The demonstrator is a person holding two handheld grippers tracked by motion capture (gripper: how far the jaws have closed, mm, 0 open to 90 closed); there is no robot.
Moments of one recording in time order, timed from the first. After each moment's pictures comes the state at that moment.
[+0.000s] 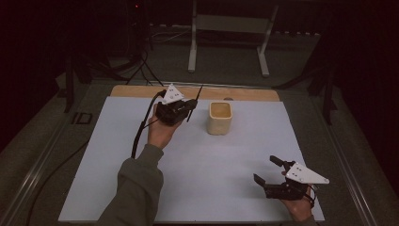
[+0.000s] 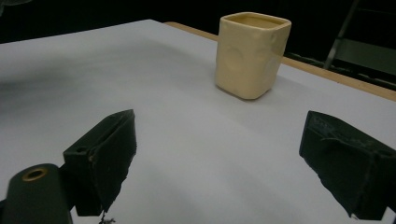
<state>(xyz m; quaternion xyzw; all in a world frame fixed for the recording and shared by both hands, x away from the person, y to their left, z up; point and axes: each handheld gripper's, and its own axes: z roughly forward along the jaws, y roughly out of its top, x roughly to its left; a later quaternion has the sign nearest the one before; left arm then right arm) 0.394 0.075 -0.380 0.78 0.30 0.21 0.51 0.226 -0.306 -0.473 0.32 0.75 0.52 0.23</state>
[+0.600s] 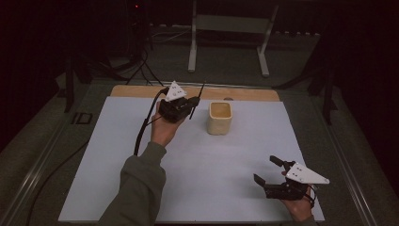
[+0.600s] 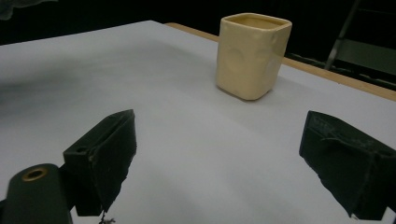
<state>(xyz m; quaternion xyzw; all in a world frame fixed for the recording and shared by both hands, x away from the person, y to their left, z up) 0.404 0.067 -0.381 0.77 0.30 0.21 0.52 0.226 -0.306 -0.473 0.32 0.75 0.52 0.23</state>
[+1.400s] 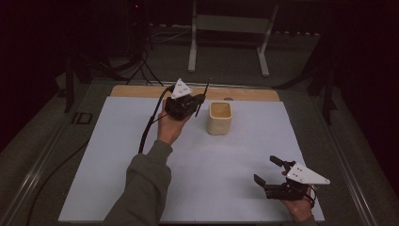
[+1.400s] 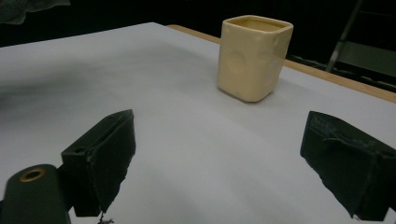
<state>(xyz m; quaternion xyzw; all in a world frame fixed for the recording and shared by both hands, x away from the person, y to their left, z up) 0.412 0.052 -0.380 0.76 0.30 0.21 0.53 0.225 -0.306 -0.472 0.32 0.75 0.53 0.23</state>
